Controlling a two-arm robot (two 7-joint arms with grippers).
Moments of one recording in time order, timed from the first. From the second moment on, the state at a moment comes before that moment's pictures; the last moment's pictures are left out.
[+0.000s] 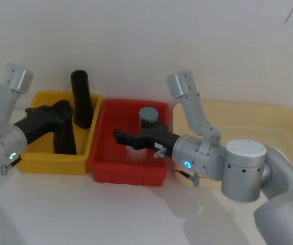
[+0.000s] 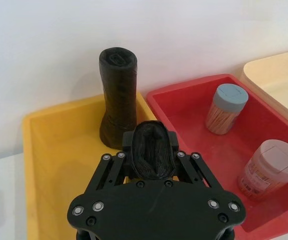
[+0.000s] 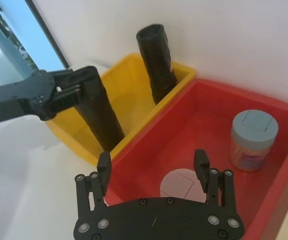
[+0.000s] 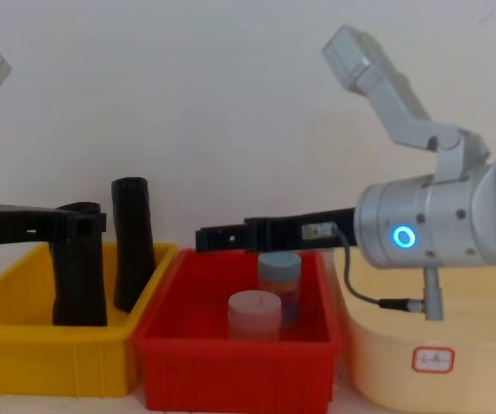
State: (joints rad) left arm -0.37 0.43 0.30 -1.45 -0.47 0.30 -0.26; right arm 0.46 0.19 -0.53 -1.43 0.49 0.53 0.24
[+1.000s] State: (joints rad) left arm -0.37 0.43 0.30 -1.45 -0.47 0.30 -0.26; right arm 0.53 0.20 -0.62 -1.32 0.36 0.51 0.22
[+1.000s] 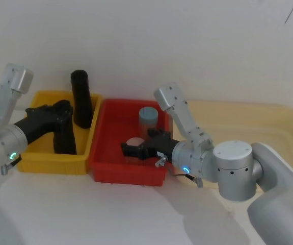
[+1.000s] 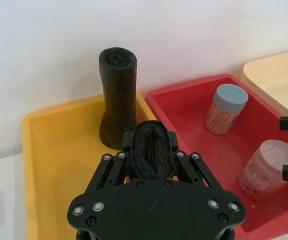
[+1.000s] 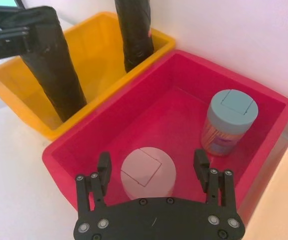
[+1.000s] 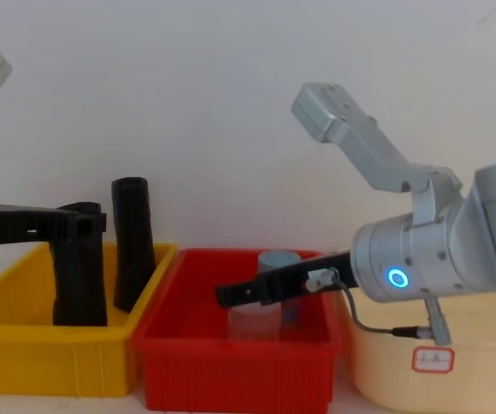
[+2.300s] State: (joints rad) left arm -0.37 0.43 0.30 -1.45 -0.47 0.30 -0.26; right arm 0.54 0.17 -0.60 -1.26 0.36 0.54 0.25
